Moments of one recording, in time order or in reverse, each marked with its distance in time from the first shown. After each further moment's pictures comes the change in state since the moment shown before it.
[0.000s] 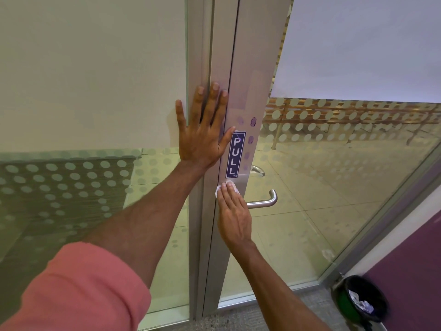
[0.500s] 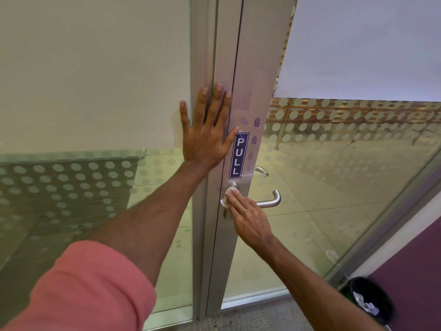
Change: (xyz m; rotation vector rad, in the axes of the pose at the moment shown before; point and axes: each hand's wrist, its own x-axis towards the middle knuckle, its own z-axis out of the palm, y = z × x) left_hand -0.001 0.000 0.000 0.002 -0.001 0.008; right_hand -0.007 0.044 -0.009 -0.166 -0.052 -0.361
